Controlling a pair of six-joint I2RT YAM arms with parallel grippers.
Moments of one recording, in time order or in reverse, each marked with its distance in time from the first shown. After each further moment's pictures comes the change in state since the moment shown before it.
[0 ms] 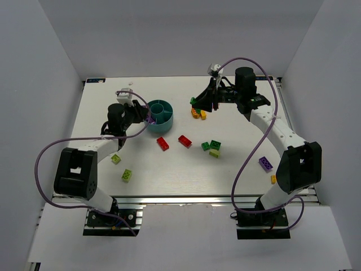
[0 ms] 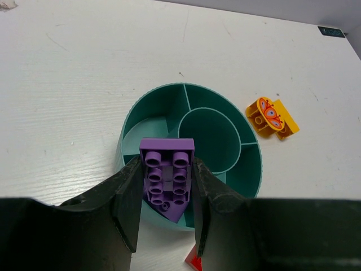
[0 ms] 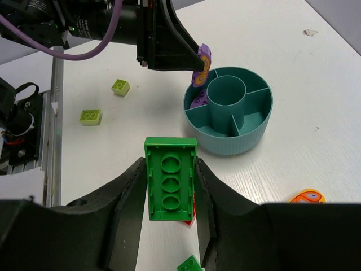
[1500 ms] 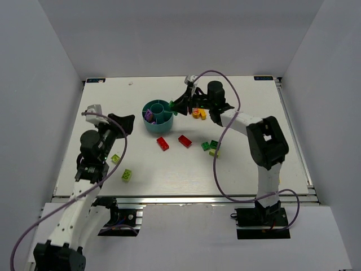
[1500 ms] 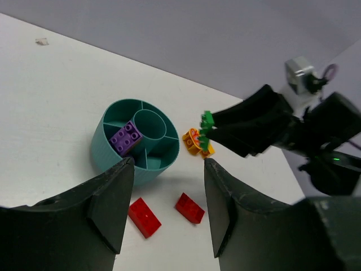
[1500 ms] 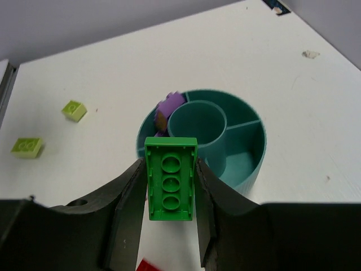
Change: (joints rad) left arm 0.022 -0.783 -0.182 -0.370 -0.094 -0.239; right arm 0.140 0.369 -0.032 0.611 0.126 0.145
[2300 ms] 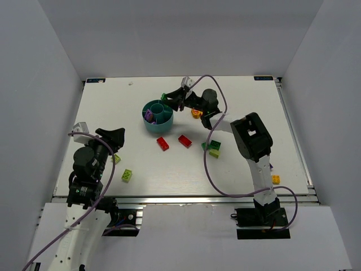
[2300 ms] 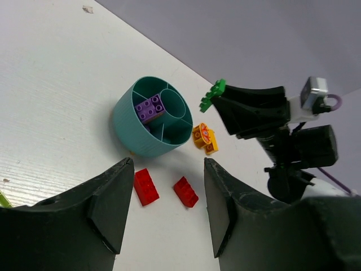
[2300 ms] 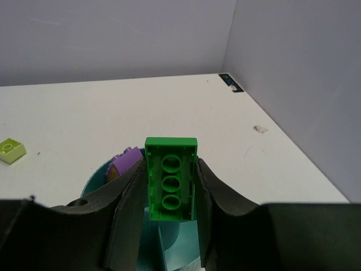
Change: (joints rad) left arm 0.000 -0.325 -0.018 -0.396 -0.175 -0.176; right arm 0.043 0.226 0.091 0.528 0.097 0.040
